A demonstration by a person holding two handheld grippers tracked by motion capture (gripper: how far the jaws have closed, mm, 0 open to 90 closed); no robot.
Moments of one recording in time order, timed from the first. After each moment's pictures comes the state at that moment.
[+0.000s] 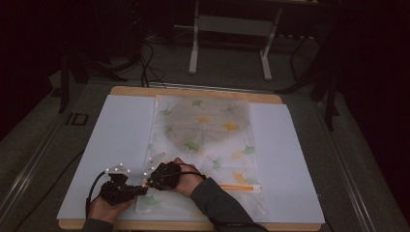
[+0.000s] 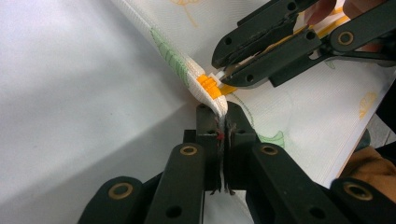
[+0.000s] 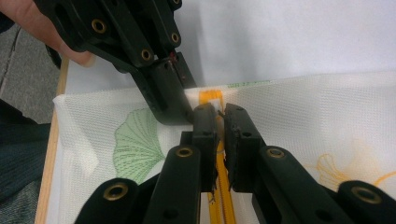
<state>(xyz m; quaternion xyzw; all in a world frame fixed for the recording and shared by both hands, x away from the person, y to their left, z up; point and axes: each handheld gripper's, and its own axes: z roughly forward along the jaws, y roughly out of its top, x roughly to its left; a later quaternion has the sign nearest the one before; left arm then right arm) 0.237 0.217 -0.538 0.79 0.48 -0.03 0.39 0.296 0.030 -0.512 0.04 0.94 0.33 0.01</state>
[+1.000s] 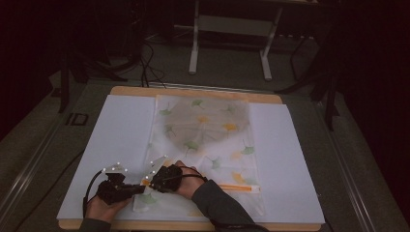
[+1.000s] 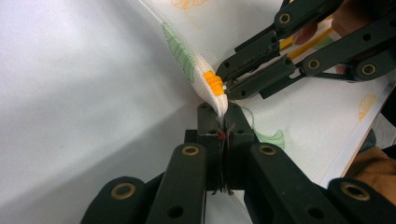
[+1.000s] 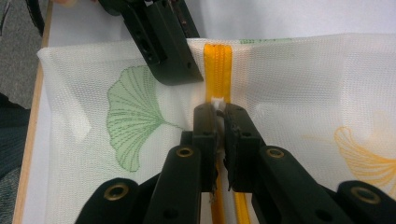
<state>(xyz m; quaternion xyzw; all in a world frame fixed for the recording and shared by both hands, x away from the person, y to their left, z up) 0.237 0.223 -0.535 0.79 0.47 -0.02 0.39 0.295 0.027 -0.526 0.03 0.95 0.31 0.02</state>
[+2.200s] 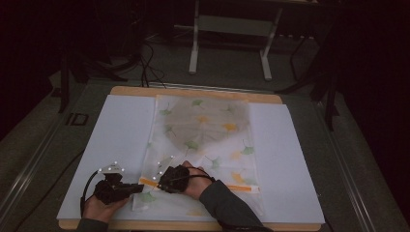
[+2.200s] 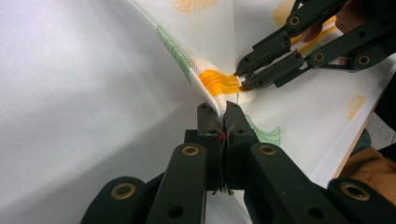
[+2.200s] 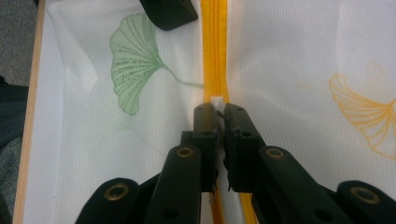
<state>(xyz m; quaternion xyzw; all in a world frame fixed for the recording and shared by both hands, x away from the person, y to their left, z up) 0.236 0.229 -0.531 0.79 0.46 -0.01 0.40 0.294 0.006 -0.524 0.04 0.96 0.29 0.03</state>
